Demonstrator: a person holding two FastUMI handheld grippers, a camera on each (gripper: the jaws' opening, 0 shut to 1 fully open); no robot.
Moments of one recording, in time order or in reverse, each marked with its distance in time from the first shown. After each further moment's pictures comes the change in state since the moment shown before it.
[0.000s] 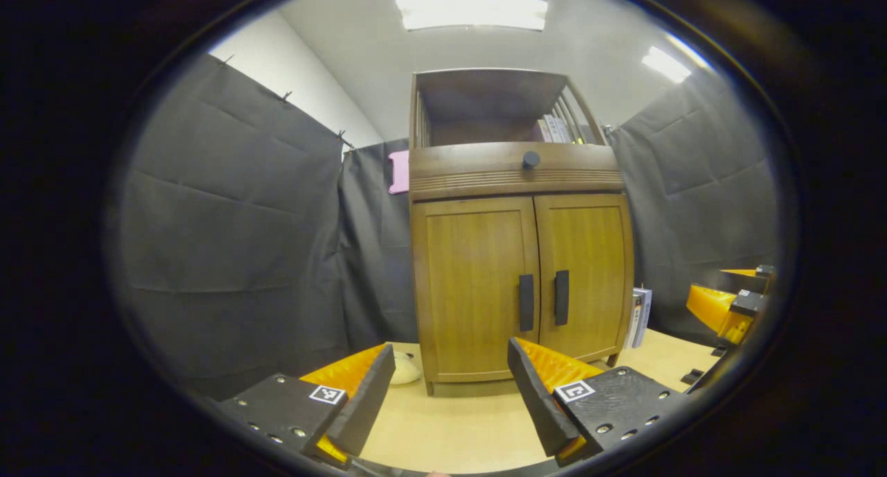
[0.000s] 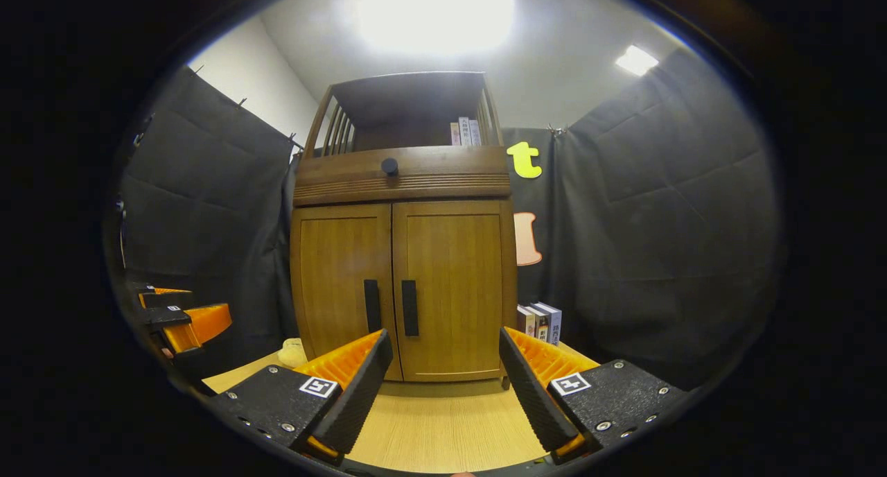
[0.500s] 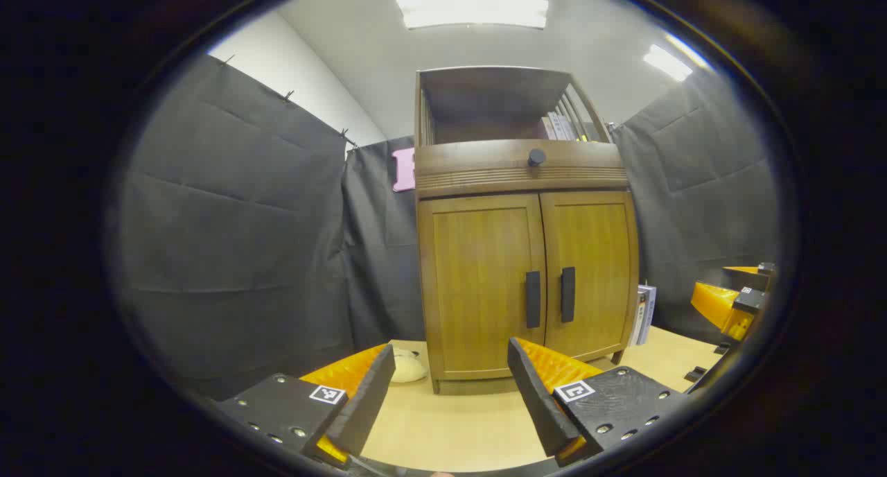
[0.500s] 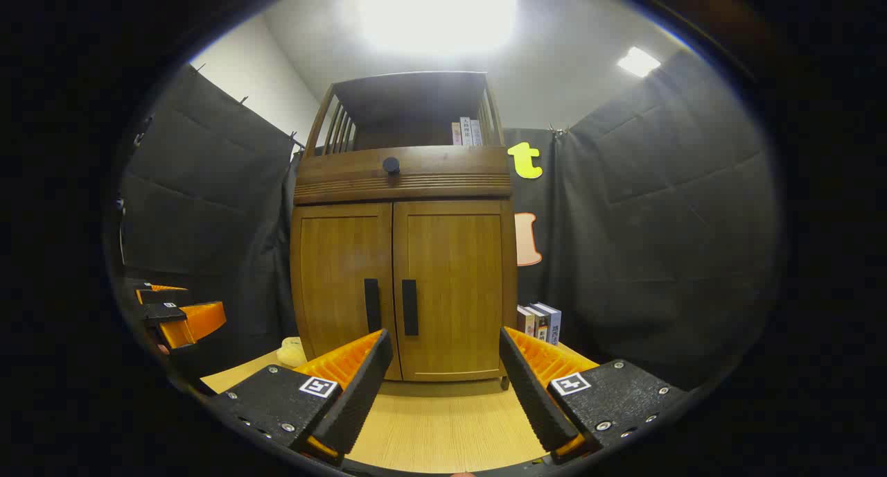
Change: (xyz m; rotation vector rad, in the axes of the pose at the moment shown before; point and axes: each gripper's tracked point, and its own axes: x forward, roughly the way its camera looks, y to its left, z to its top) left arm -0.001 0.000 0.001 0.004 0.002 0.017; right arm -0.001 0.000 0.003 -0.004 0.003 -0.001
